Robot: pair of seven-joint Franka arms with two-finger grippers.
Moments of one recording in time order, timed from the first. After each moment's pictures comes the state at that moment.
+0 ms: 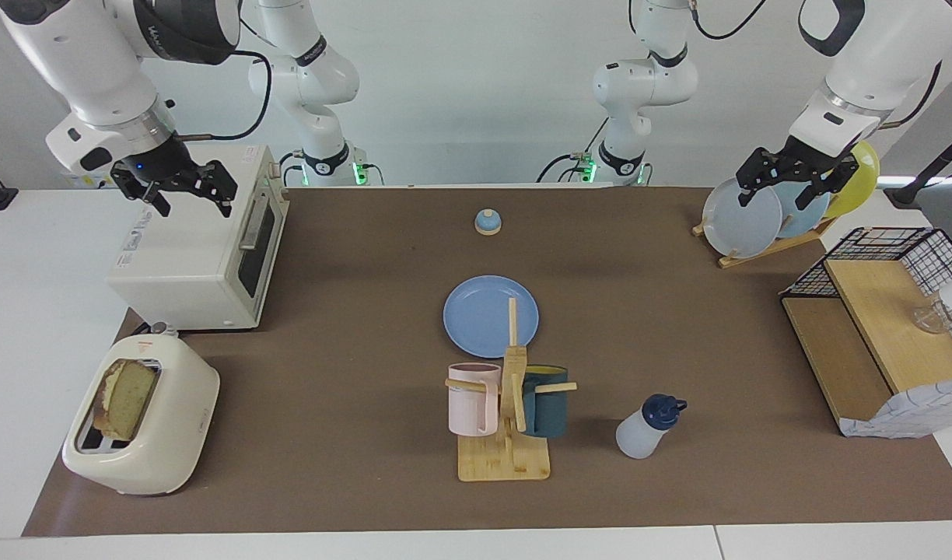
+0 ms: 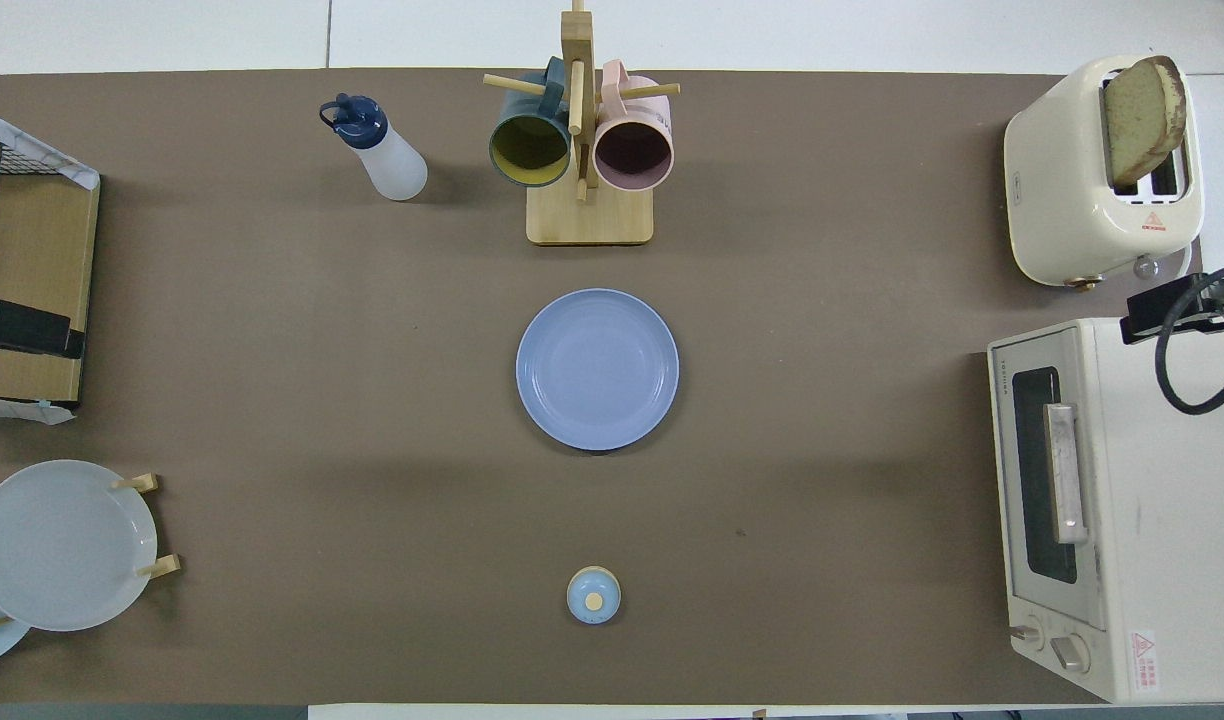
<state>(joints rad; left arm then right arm) -0.01 -0.08 0.00 -1.67 0.00 1.56 0.16 -0.02 -0.01 -0.05 -1.62 -0.04 1.51 -0.06</state>
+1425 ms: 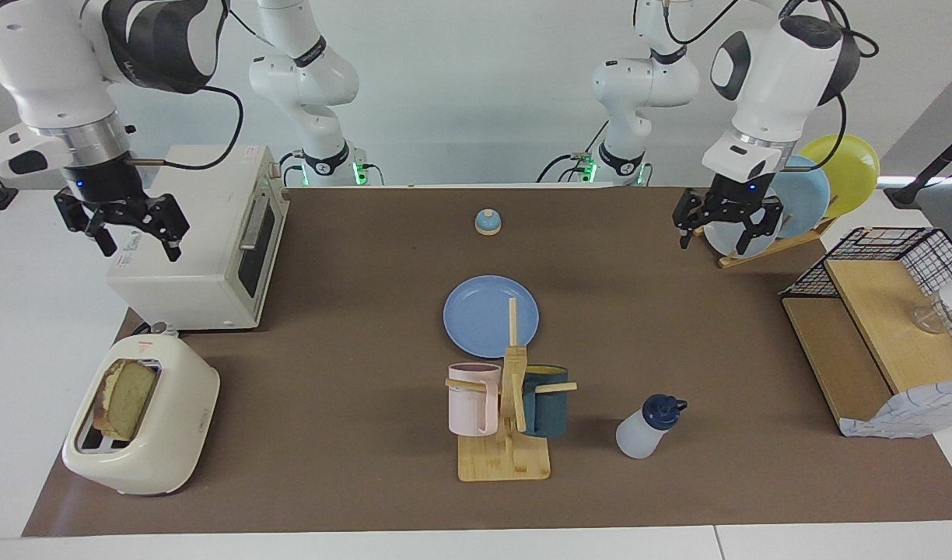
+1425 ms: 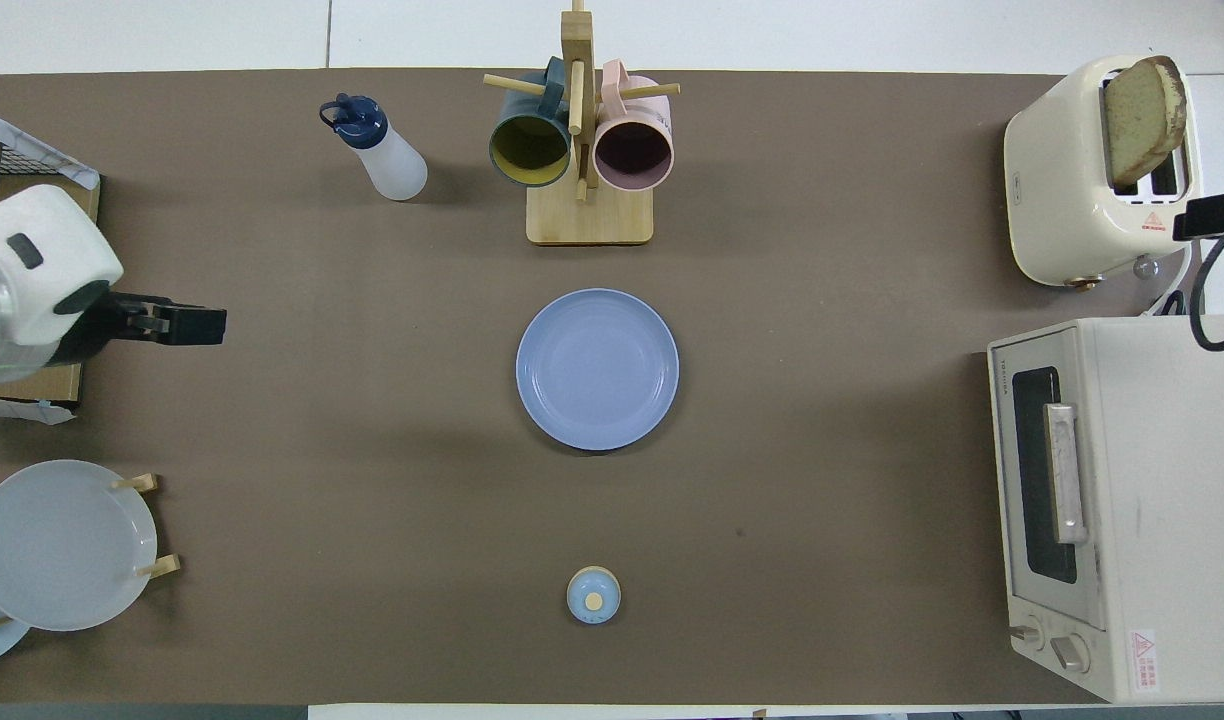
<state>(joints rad) -0.17 -0.19 -0.02 -2.09 0.00 2.17 0.05 -0.10 0.00 -0.06 -1.71 -0.04 1.99 -0.06</state>
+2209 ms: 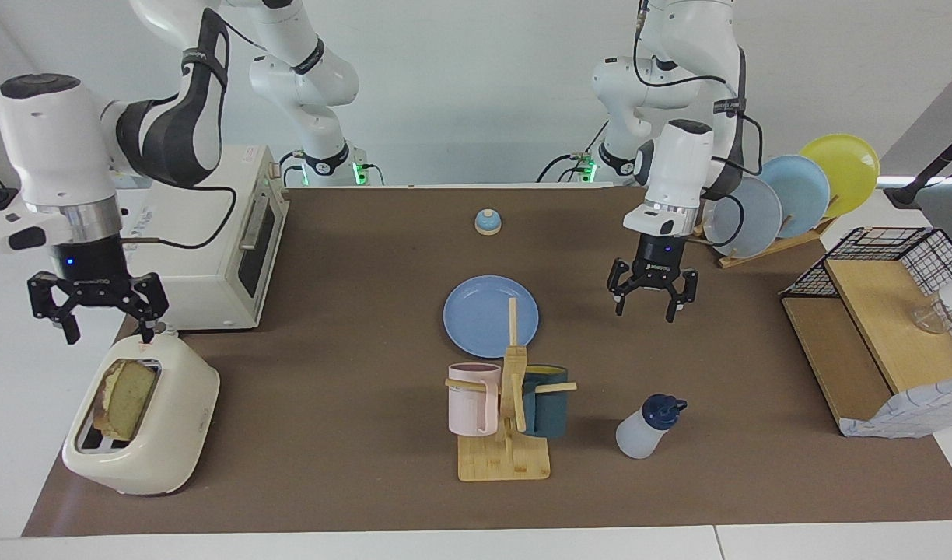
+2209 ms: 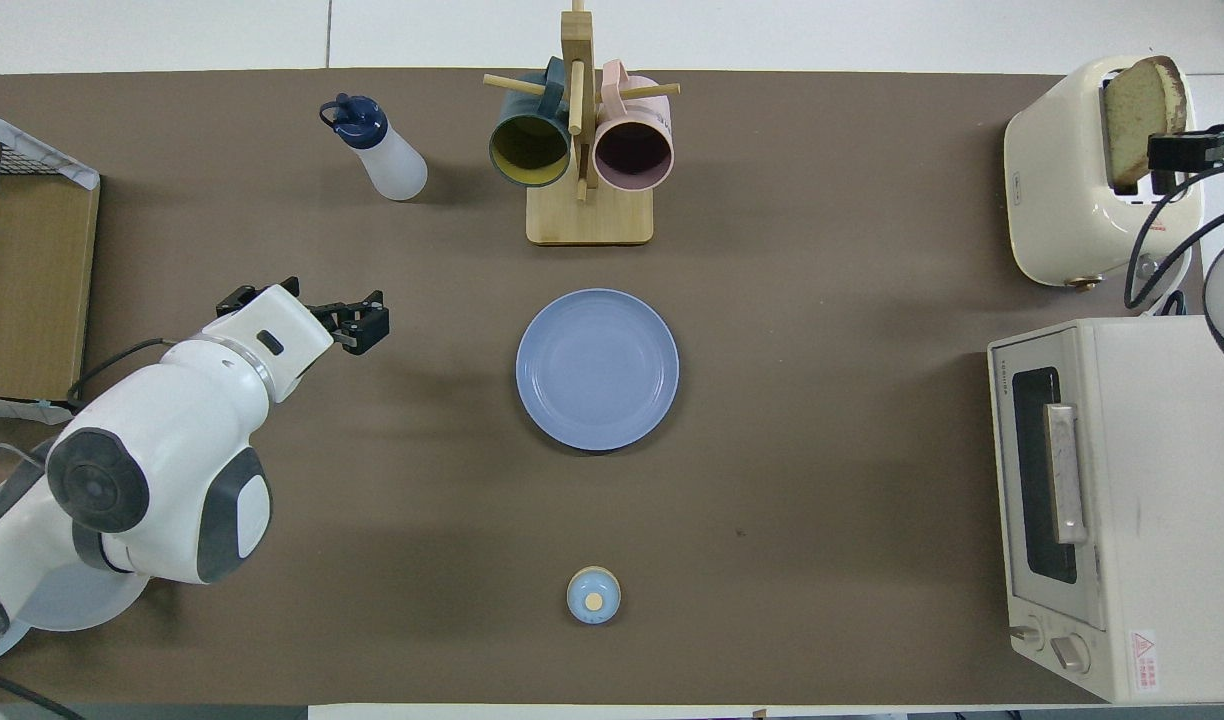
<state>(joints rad) -0.27 0.04 -0.02 -2.44 0.00 3.15 -0.04 -0.13 0.23 -0.06 -1.69 -0.04 2.43 -0.27</state>
